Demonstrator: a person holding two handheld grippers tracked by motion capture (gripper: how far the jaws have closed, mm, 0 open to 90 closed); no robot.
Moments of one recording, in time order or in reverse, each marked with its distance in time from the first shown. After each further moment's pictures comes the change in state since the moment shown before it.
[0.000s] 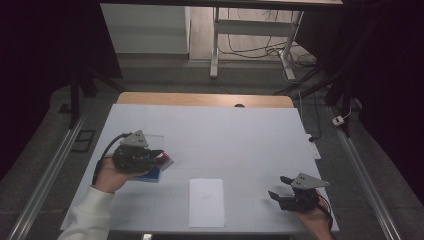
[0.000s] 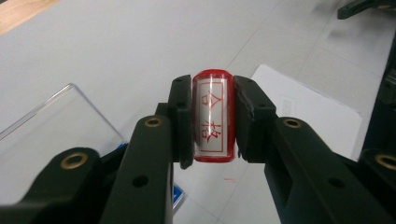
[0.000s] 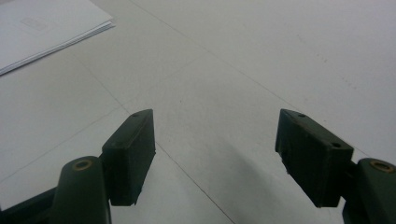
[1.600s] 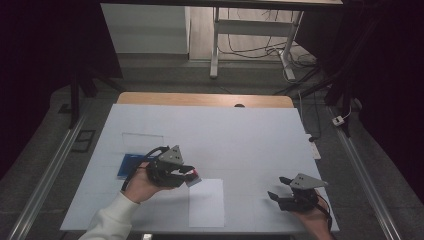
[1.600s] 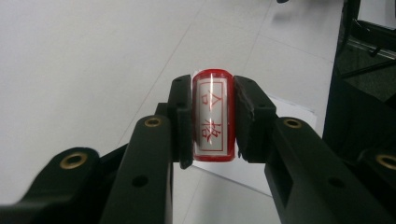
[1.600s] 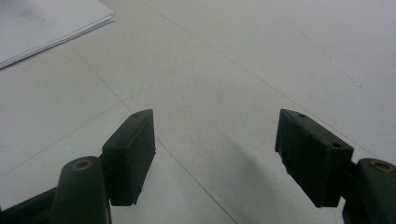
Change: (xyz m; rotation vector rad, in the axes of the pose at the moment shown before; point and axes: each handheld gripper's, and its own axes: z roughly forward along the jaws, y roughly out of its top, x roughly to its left) left arm -0.053 0.024 0.056 0.072 -0.134 0.152; right arm 0.001 -0.001 0.003 0.005 0.003 -0.004
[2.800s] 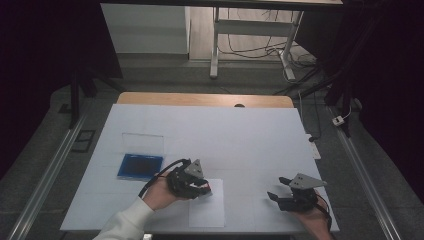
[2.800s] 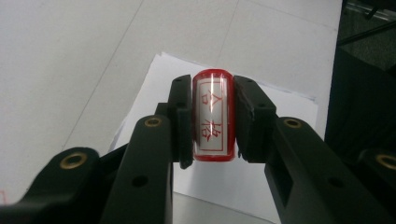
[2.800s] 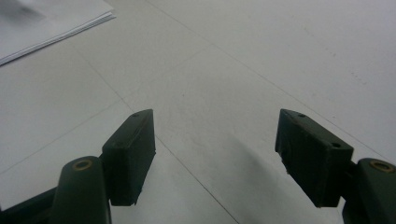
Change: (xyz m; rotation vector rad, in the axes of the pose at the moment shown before) left arm -0.019 0.004 0.057 0.123 -0.052 0.053; right arm 0.000 -0.001 0.001 0.016 0.006 -0.003
